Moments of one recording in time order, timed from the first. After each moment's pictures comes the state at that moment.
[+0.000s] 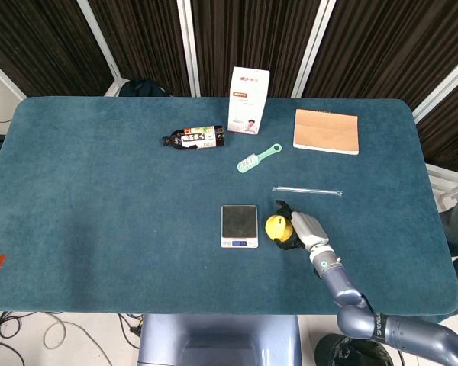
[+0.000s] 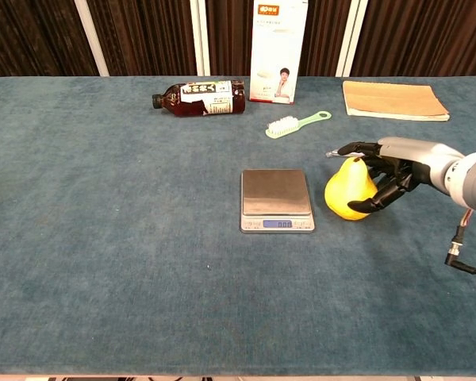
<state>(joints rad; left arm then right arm) -0.03 -1.13 -0.16 -1.68 1.25 1.54 0.13 0.66 -1.53 0.23 -1.55 -0.81 0.83 -0.08</state>
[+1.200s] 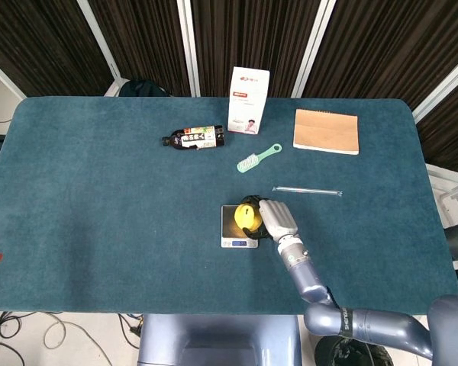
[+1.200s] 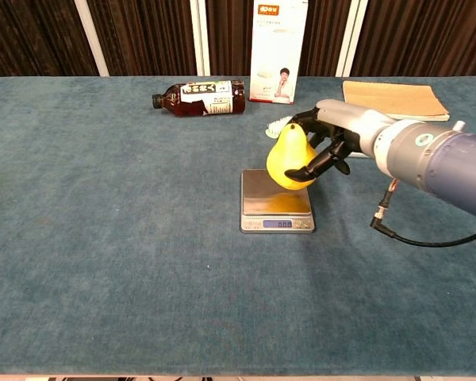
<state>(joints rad) -0.03 -1.11 -0.17 -1.68 1.24 1.53 0.10 0.78 -1.67 0.30 -1.58 -0.76 1.01 -0.30</state>
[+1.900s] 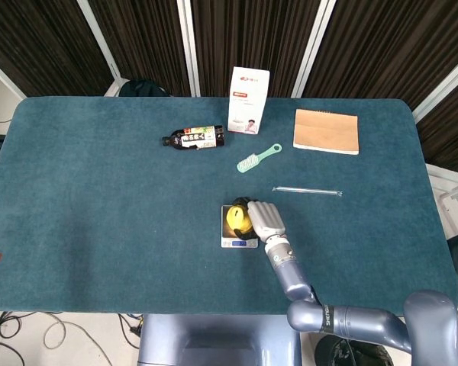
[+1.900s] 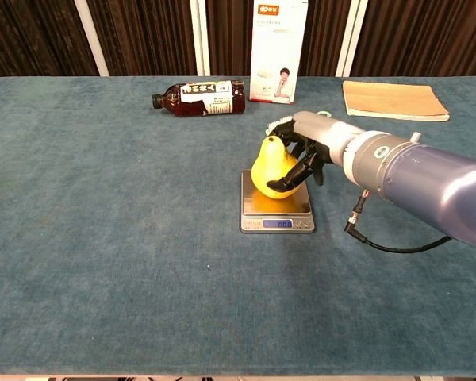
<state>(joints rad) -0.03 -1.11 -0.17 -1.68 1.23 1.53 0.09 0.85 -1.76 0.31 -1.51 -0.67 1.02 -0.40</state>
